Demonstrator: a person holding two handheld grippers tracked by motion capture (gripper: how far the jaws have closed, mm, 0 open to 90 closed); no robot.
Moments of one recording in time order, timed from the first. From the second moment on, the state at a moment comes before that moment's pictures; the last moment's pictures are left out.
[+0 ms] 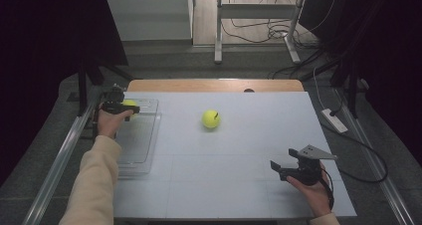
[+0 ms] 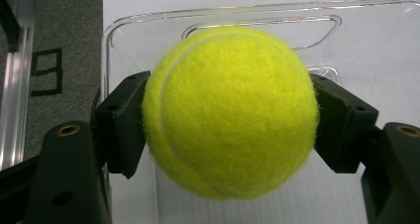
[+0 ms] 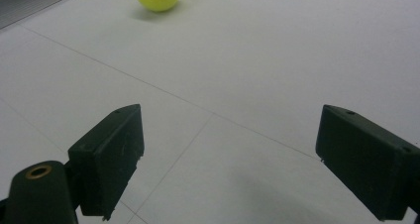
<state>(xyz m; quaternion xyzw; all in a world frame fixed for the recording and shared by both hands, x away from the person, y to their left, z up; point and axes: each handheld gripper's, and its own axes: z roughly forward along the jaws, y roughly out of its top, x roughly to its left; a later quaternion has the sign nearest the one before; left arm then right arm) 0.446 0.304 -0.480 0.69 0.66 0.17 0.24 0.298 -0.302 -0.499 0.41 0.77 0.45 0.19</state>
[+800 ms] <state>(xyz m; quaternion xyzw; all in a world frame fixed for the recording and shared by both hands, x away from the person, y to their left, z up) 0.430 0.302 -0.462 0.69 0.64 0.16 0.31 0.297 -0.302 -0.500 0.41 0.77 0.45 0.19</state>
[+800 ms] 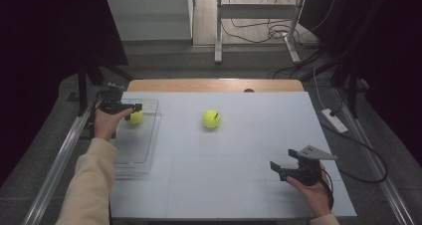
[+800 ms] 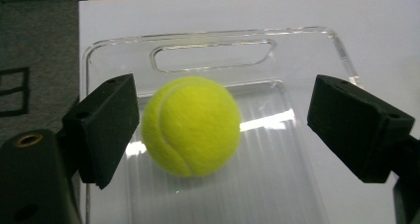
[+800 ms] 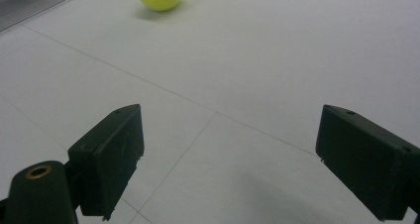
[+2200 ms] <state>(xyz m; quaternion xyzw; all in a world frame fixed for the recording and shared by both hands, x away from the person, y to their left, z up) 0.375 0.262 -0.422 0.72 0.51 0.16 0.44 0.299 -0.305 -0.501 0.41 0.77 0.45 0.19</state>
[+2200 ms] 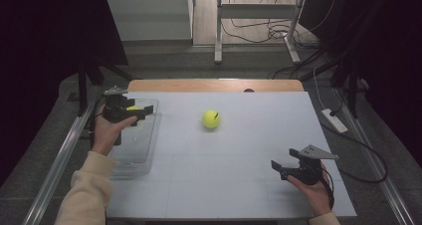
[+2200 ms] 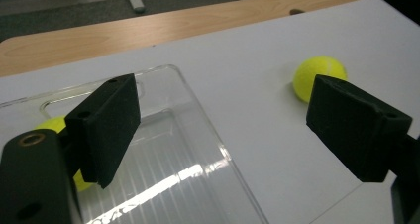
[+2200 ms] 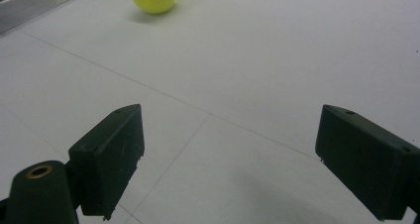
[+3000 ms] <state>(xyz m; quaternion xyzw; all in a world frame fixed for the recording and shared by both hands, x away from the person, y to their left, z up) 0.358 0.208 -0.408 0.76 0.43 0.17 0.46 0.296 -0.314 -0.505 0.41 0.77 0.45 0.19</state>
